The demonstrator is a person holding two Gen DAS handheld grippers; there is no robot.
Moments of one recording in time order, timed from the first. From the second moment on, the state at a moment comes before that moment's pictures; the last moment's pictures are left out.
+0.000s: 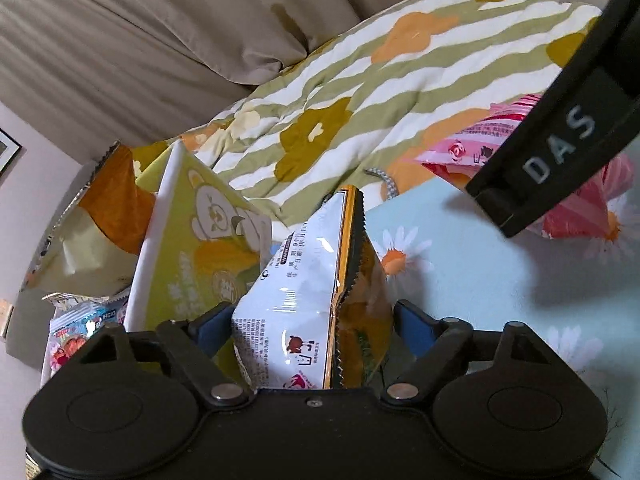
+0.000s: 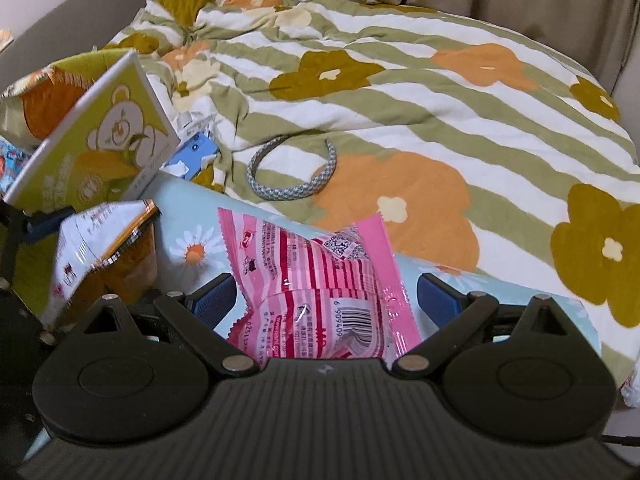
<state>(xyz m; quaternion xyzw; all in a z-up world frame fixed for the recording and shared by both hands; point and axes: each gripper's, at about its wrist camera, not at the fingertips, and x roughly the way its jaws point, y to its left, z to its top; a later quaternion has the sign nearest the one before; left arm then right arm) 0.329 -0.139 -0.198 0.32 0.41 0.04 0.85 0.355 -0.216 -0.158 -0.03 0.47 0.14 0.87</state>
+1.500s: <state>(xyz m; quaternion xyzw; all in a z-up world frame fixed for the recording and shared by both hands) 0.213 -0.111 -0.023 0.14 0.29 0.02 0.94 0.264 -0.209 -0.028 0.03 0.36 0.16 0.92</state>
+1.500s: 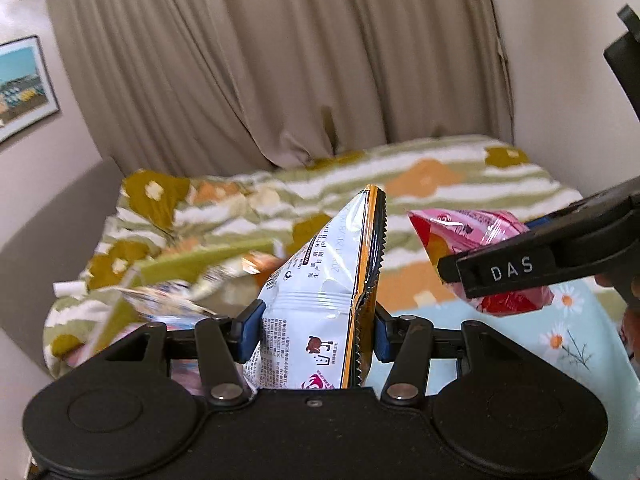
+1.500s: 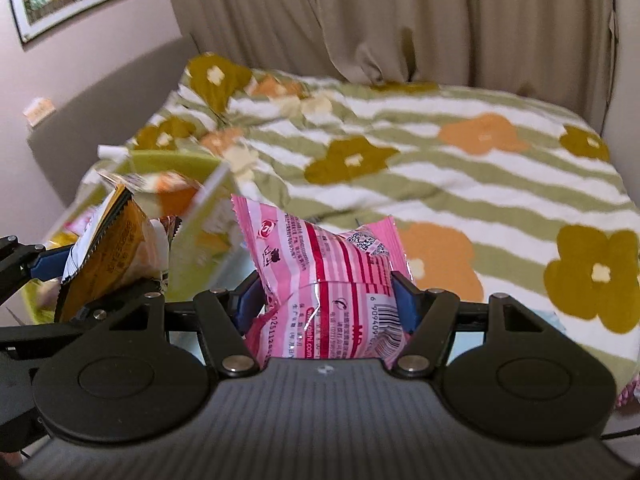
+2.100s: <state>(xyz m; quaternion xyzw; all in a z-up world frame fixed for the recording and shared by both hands) 0.211 0.052 0.055 0.14 0.23 0.05 0.96 0.245 -0.059 0.050 0.06 0.29 0.19 0.93</state>
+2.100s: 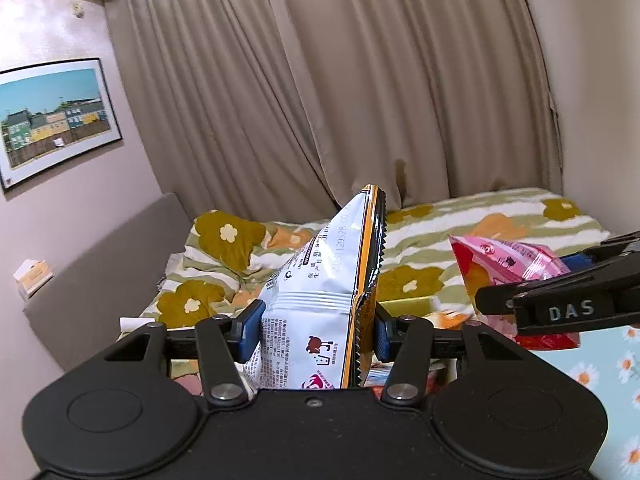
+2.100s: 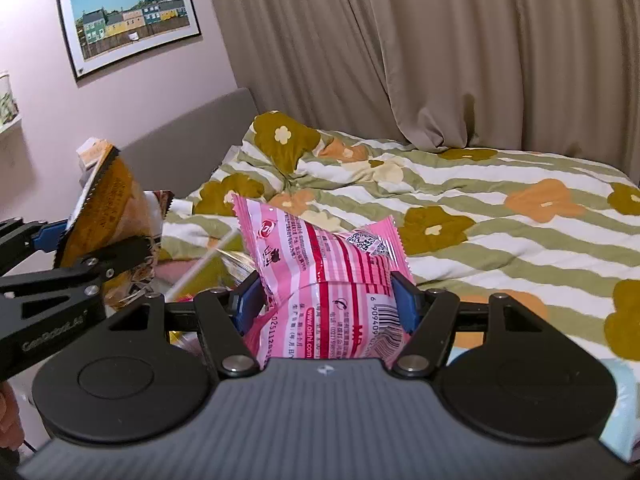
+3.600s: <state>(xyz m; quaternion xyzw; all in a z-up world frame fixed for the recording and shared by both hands) 0.236 0.198 -0.011 0.08 0.33 -0.06 0.94 0.236 0.051 0.005 0.14 0.37 0.05 0.92</state>
